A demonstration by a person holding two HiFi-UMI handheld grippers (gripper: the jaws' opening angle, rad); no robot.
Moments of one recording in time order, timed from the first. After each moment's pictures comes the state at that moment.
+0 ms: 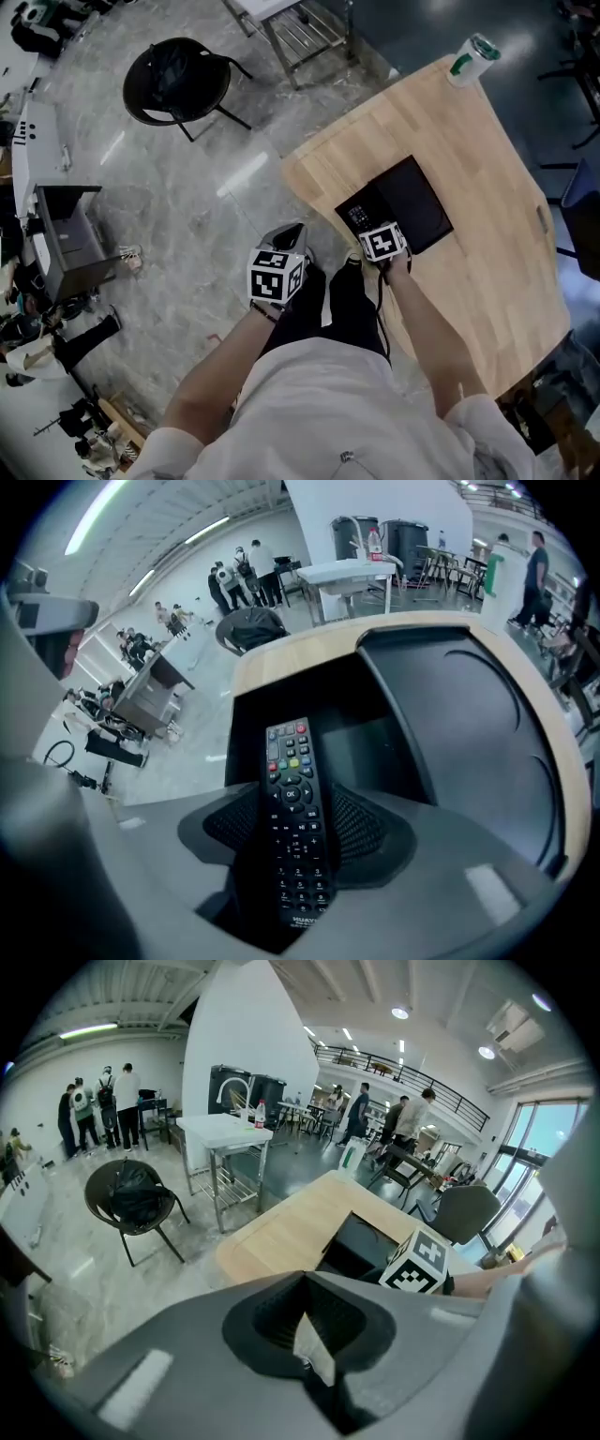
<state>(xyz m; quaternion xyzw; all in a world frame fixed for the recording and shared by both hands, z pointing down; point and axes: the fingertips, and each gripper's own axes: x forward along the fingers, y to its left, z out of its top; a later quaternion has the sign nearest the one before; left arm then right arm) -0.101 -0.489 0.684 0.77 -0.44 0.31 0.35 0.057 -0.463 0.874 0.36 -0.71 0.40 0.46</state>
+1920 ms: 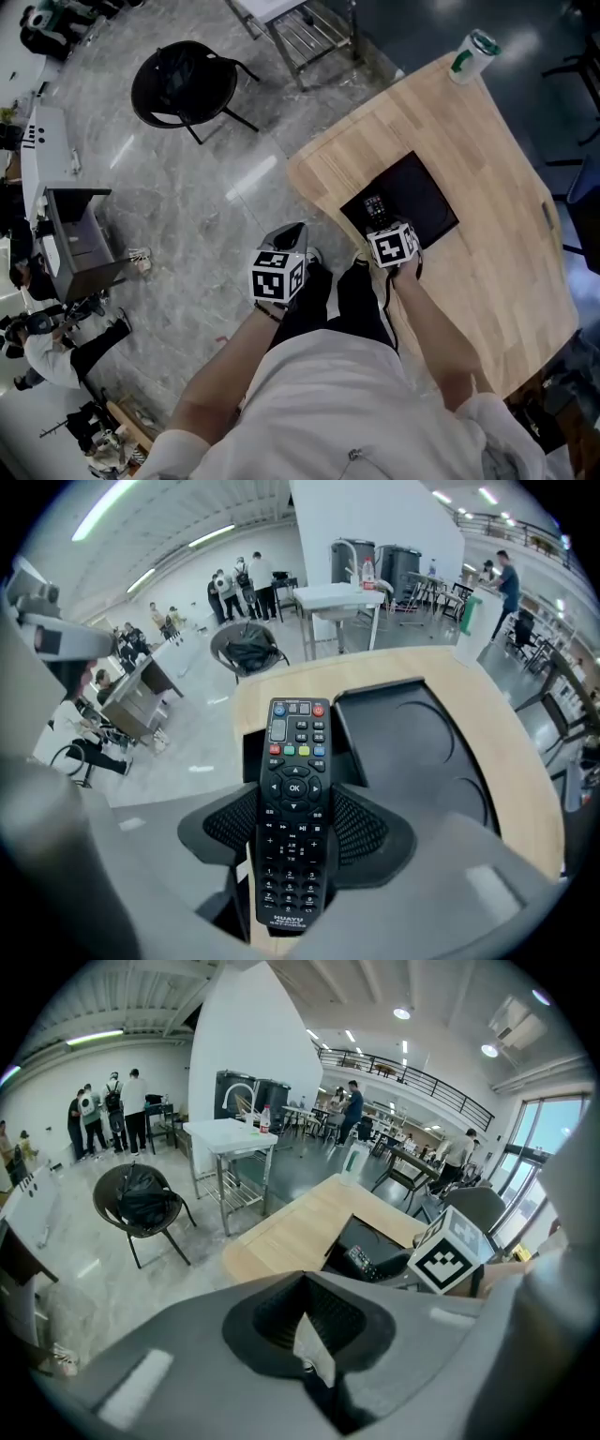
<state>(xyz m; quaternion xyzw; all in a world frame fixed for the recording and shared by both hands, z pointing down) -0.108 -0.484 0.674 0.76 -0.46 0.31 0.34 0.066 -0.472 0.815 0.40 -0.71 0.36 0.45</state>
